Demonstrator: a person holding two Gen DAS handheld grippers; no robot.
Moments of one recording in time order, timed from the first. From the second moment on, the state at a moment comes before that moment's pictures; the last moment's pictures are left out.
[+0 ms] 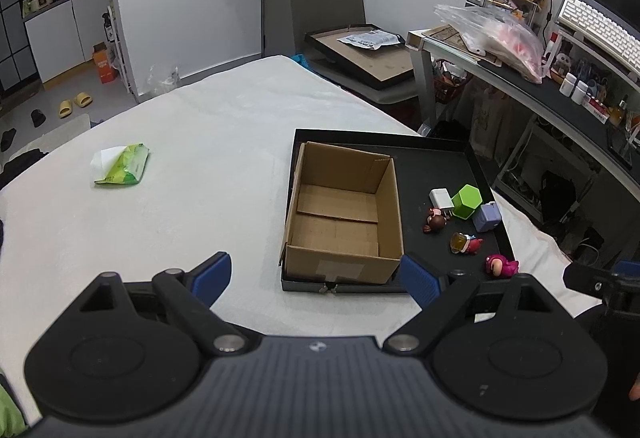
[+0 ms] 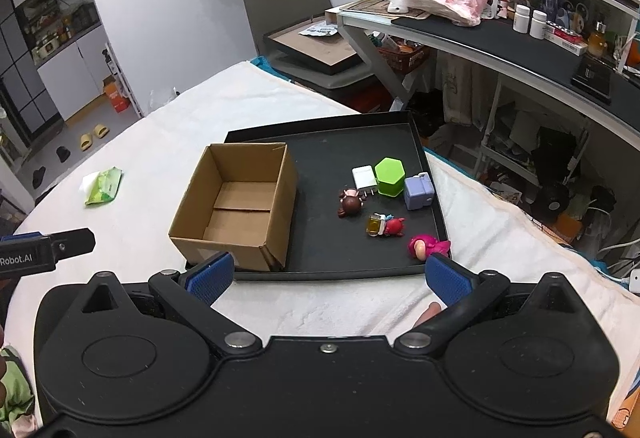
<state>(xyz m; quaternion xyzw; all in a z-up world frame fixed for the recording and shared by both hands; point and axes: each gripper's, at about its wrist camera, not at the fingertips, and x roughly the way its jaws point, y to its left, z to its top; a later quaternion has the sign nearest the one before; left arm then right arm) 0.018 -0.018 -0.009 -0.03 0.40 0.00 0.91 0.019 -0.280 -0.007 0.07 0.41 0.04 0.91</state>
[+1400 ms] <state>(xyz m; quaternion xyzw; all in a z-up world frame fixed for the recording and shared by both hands) 0.008 -0.026 0.002 -0.02 0.39 -0.01 0.92 0.013 -0.283 0.001 0.07 0.39 0.03 0.92</state>
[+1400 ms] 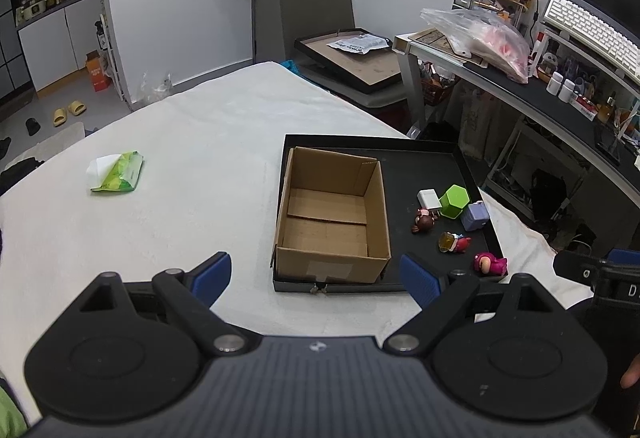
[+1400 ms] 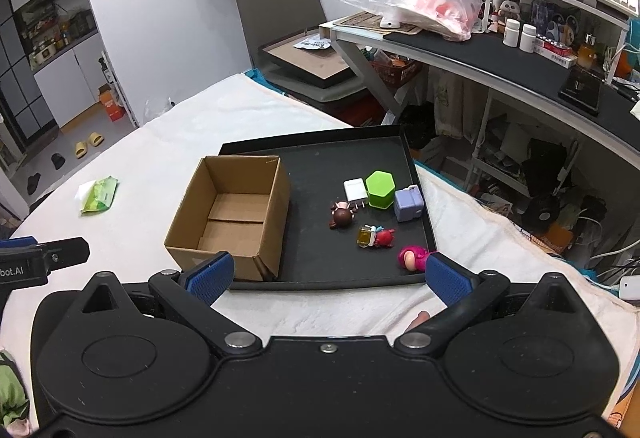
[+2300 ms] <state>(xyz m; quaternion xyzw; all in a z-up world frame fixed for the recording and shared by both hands) 0.018 -0.013 0.001 -0.03 0.40 -0.01 0.92 0.024 -0.273 -0.009 0.07 0.39 0.02 0.92</state>
